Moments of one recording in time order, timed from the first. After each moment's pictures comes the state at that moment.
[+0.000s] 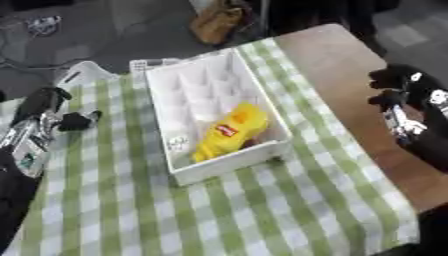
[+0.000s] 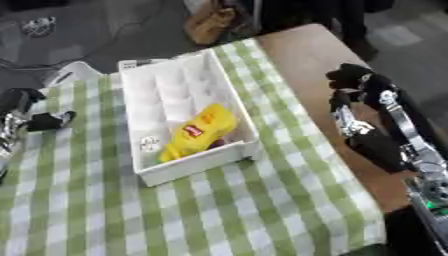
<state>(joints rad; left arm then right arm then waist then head) -1.02 0.38 0.04 -0.66 -0.93 0.30 0.06 -0.29 -0.54 0.03 -1.89 0.19 -0.12 0.01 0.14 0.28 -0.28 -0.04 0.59</state>
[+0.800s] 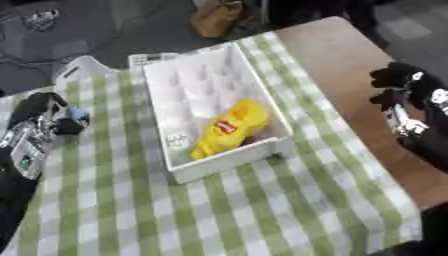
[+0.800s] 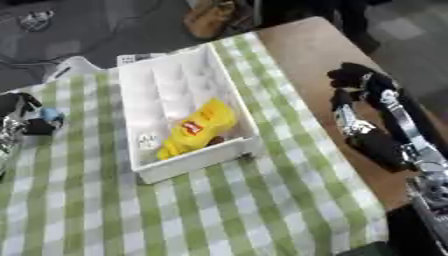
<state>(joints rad) -1.02 0.39 0.05 -0.63 -0.95 0.33 0.00 -0.30 -0.54 0.03 -1.89 0.19 -0.12 0.01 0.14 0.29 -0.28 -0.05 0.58</state>
